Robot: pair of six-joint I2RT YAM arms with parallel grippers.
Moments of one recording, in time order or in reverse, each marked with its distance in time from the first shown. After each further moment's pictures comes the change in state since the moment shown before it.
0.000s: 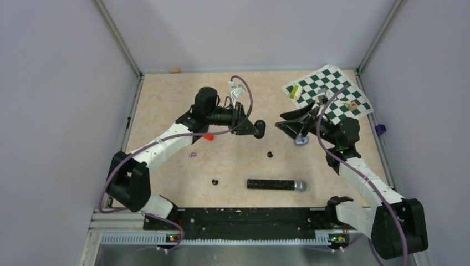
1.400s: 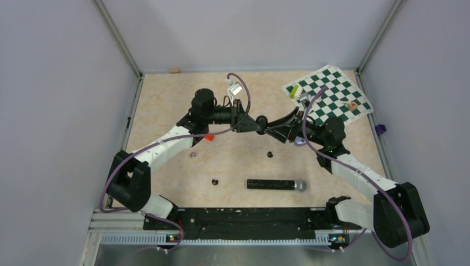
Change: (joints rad) left arm 0.000 0.000 -0.086 0.317 0.031 -0.204; right arm 0.146 0.105 -0.007 0.040 0.023 -0.017
